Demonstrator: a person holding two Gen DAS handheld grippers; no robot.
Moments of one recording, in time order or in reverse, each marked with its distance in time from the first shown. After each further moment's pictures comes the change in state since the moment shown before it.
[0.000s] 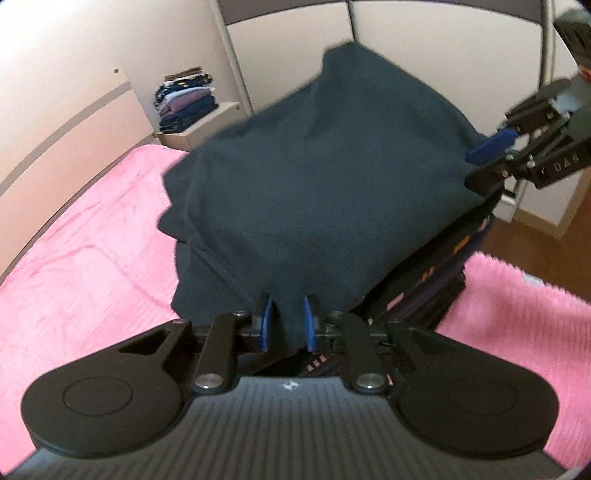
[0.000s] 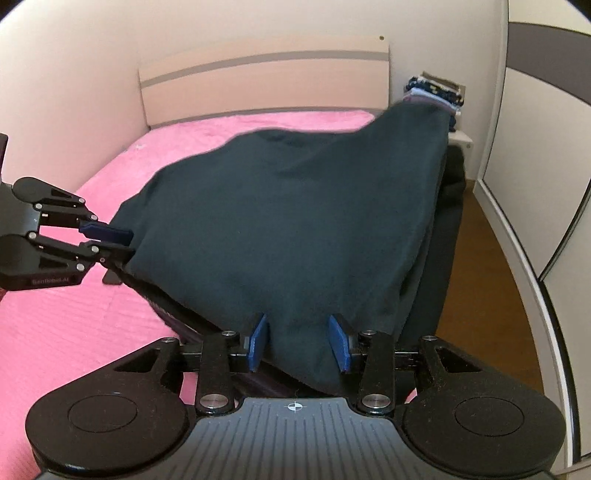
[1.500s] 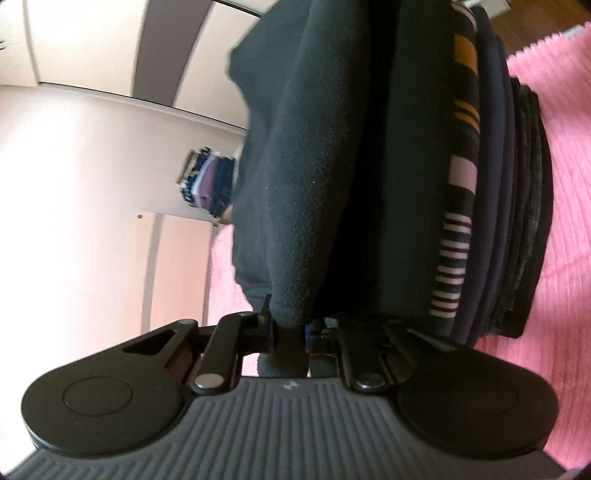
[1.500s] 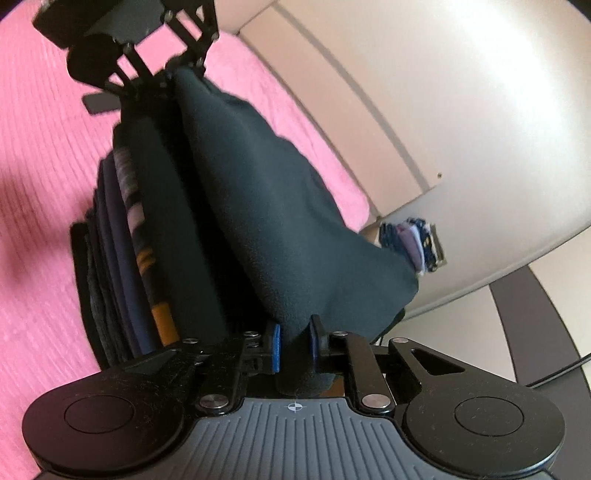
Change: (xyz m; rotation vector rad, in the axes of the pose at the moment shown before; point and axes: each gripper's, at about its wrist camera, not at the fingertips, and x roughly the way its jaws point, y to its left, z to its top) left arm 0.042 -0.037 -0.024 0.803 0.010 0.420; right arm -0.045 0.047 -0.005 -0.902 -0.040 -0.368
